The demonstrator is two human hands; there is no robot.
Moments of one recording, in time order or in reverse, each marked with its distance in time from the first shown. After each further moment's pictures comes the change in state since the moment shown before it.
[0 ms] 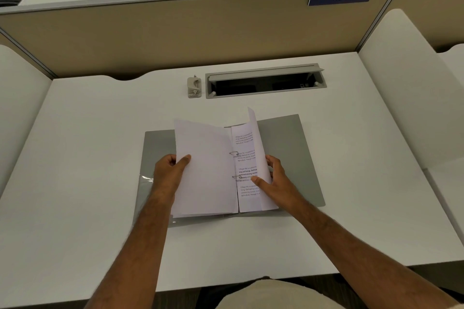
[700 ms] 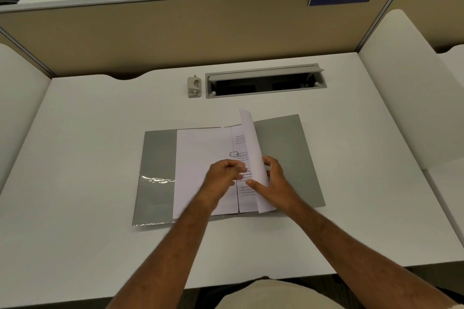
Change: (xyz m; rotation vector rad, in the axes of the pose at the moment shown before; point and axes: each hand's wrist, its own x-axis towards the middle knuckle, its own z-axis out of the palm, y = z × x) left_hand -0.052 0.013 0.089 -0.023 -0.477 -0.012; right_hand -0.004 -0.009 0.007 -0.043 0.028 -0.027
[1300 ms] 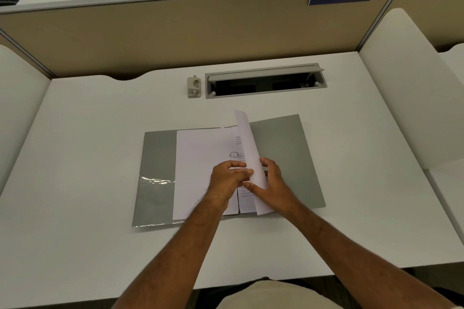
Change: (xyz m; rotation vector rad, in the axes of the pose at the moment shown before) left_hand 0.002 0.001 0.021 -0.129 0.103 -0.069; right_hand 0.002 0.001 0.009 -0.061 -0.002 -0.001
